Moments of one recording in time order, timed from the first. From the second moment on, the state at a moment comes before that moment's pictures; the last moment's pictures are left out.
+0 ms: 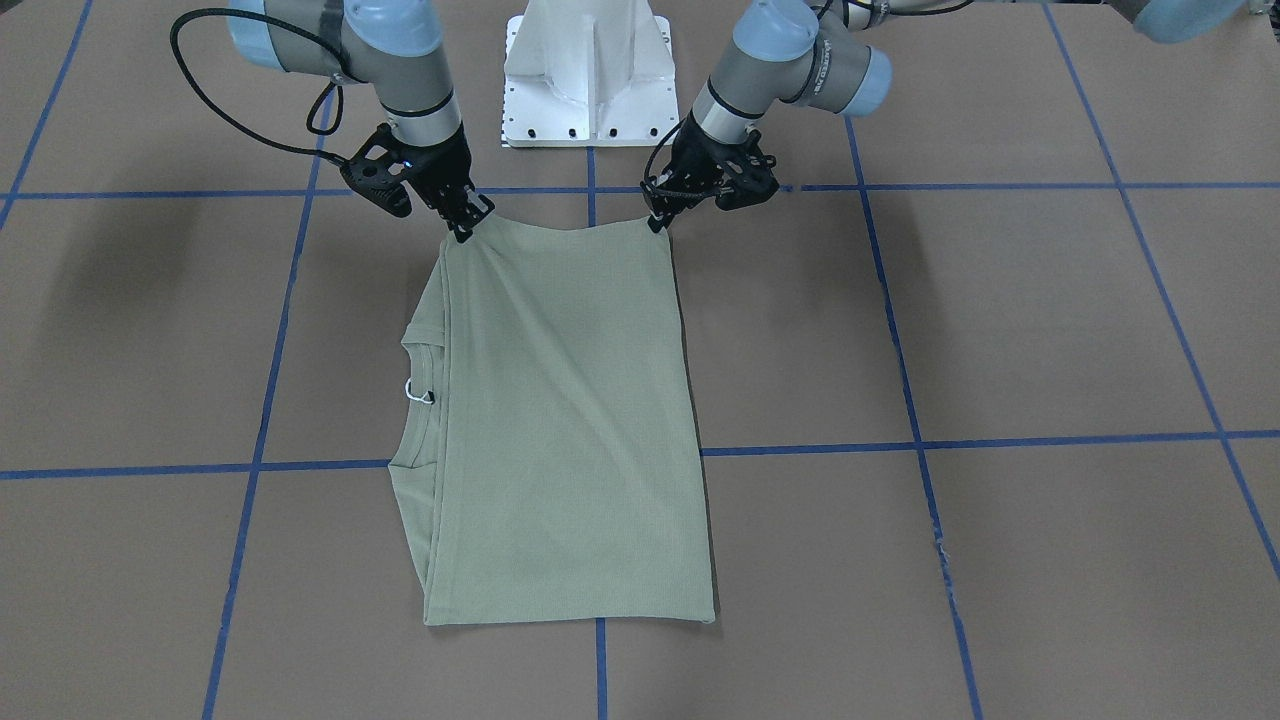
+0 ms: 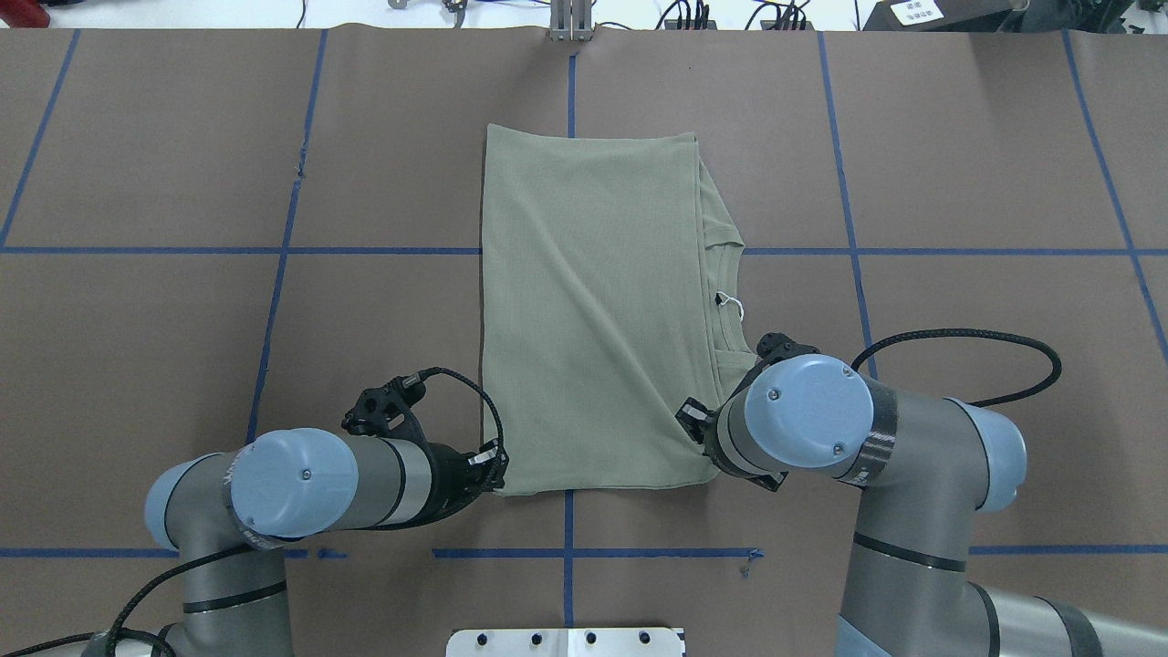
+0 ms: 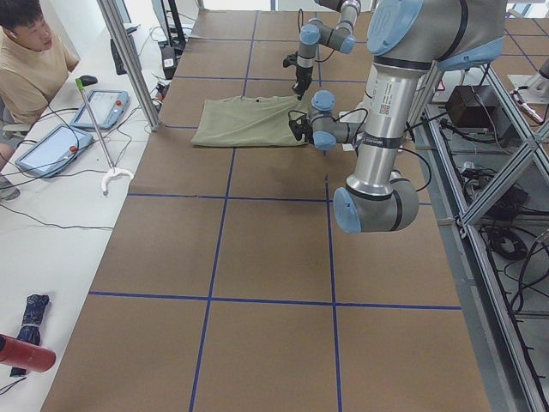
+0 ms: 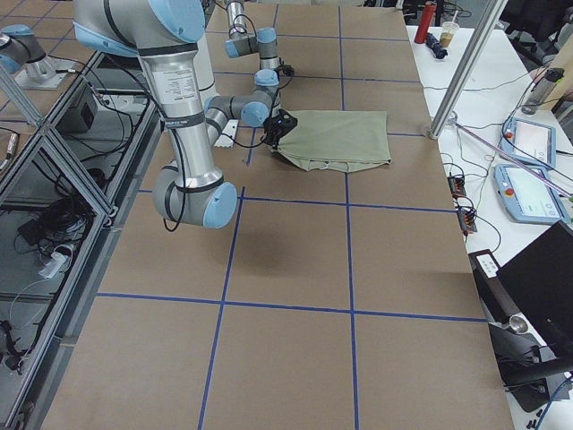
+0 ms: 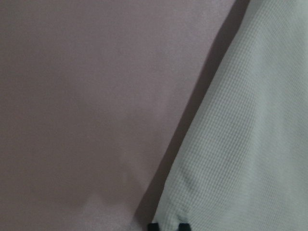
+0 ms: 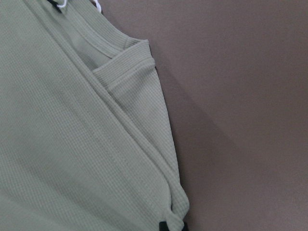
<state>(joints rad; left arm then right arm) -0.27 -1.94 -1.83 -2.14 -1.68 -1.94 0.35 -1.22 1.97 -1.54 1.74 2.00</state>
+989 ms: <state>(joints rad) -0.57 -2.03 -1.94 -2.01 -1.85 -1.81 0.51 -1.14 1.99 -1.54 1.69 1.96</state>
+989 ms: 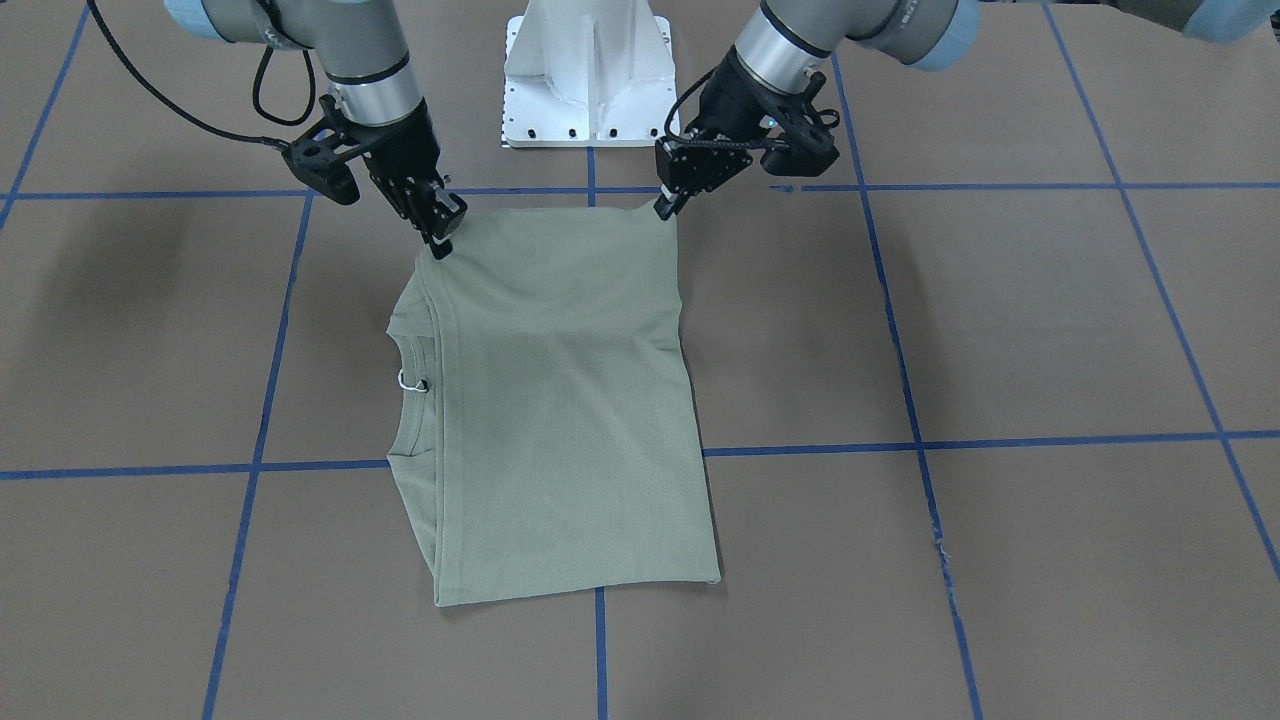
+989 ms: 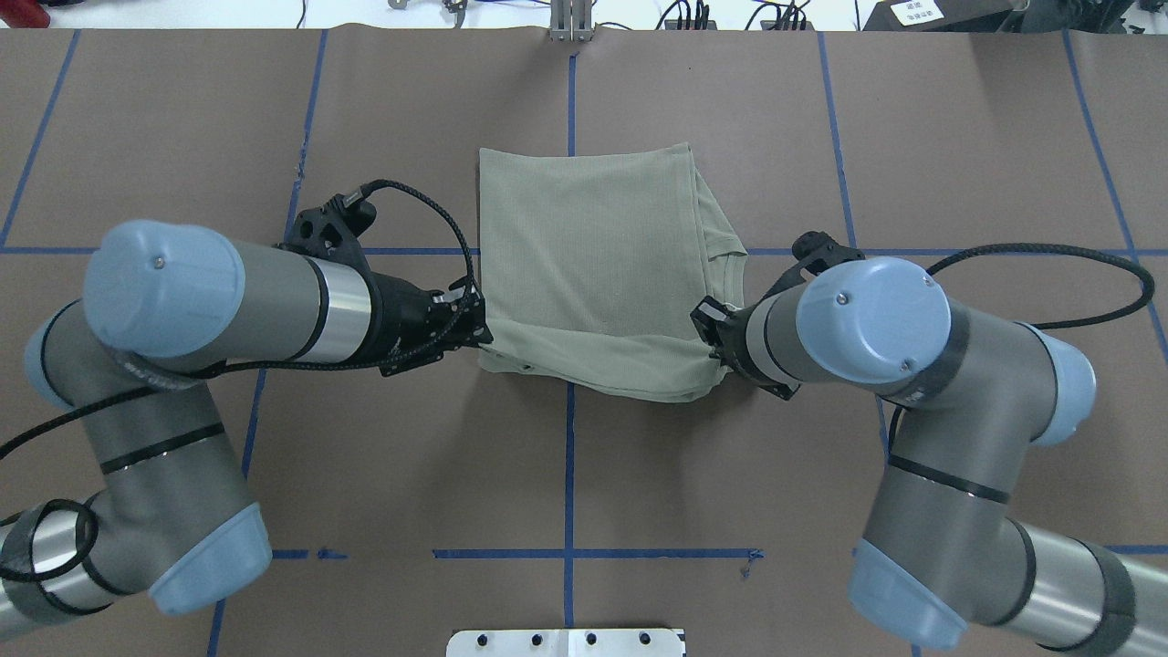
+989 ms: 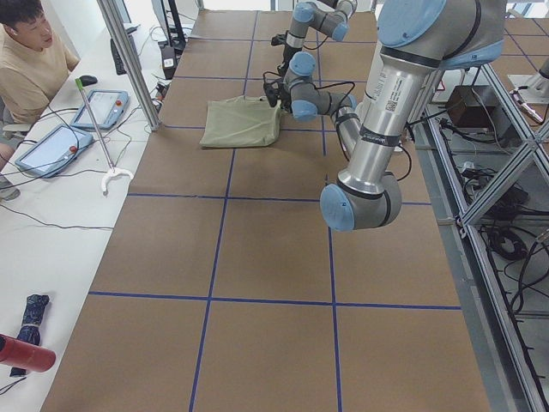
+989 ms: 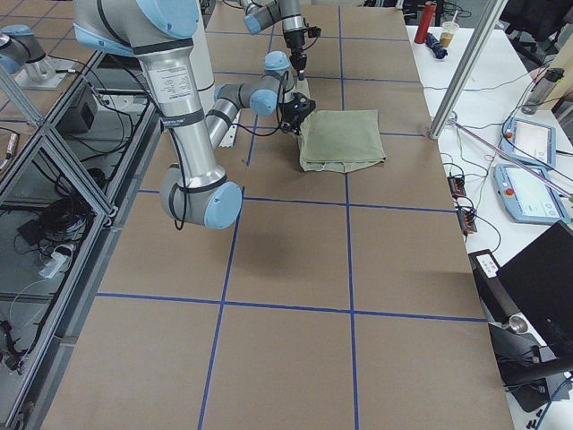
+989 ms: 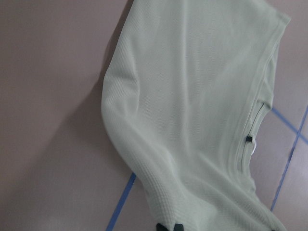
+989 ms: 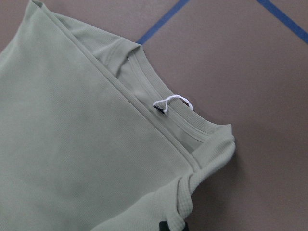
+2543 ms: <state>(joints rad) -0.74 -2.34 -1.11 -2.50 -1.64 -1.54 0.80 -0.76 1.13 -1.13 1.78 1.37</state>
